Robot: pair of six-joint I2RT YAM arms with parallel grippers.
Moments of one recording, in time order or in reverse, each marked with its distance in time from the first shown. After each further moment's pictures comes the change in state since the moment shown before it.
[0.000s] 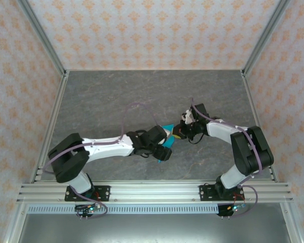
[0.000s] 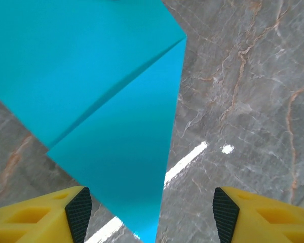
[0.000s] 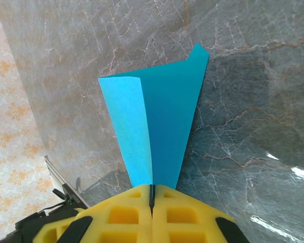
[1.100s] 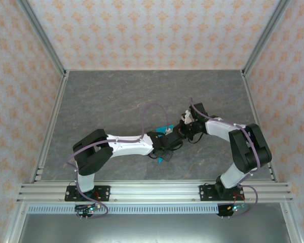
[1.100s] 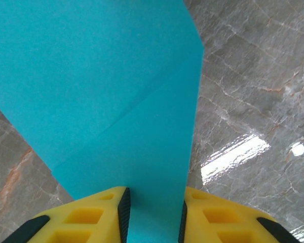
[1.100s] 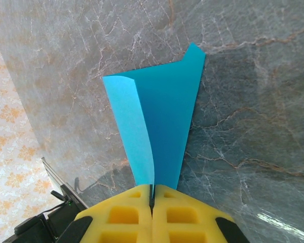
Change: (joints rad) left arm -0.084 0.235 0.233 -0.224 -0.230 -0.062; right arm 0.002 0.035 0.029 -0.040 0.005 0.003
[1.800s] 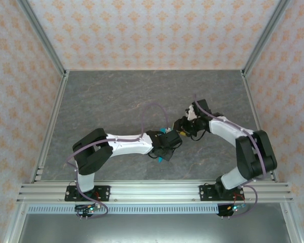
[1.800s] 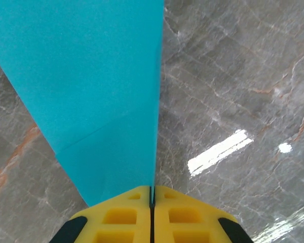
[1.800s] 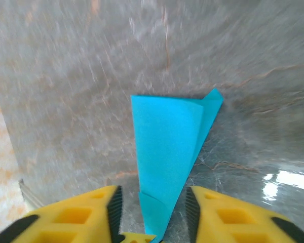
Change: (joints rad) left arm 0.028 -0.001 -0.003 0.021 0.070 -0.004; right arm -0.025 -0.138 0.044 -0.106 0.164 -0.048
